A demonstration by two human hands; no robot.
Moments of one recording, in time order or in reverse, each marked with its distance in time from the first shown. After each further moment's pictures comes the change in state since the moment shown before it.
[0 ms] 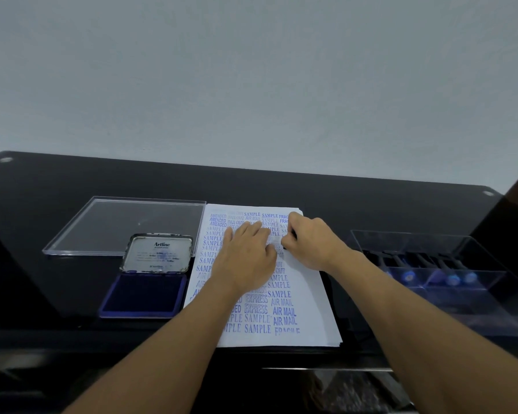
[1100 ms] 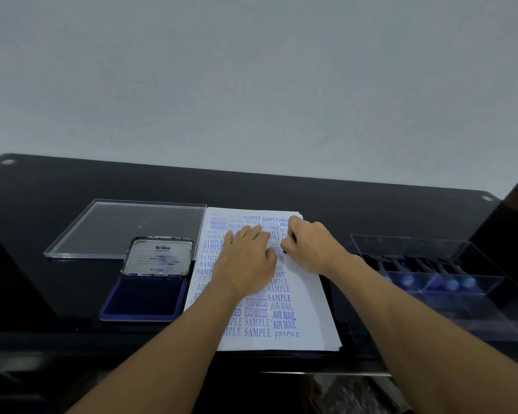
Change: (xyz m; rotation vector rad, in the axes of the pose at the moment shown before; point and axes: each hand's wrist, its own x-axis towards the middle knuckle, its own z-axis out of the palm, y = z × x) left_hand 0.000 -0.001 0.000 0.005 0.001 -0.005; right_hand 0.000 -0.002 0.000 0.006 0.013 0.007
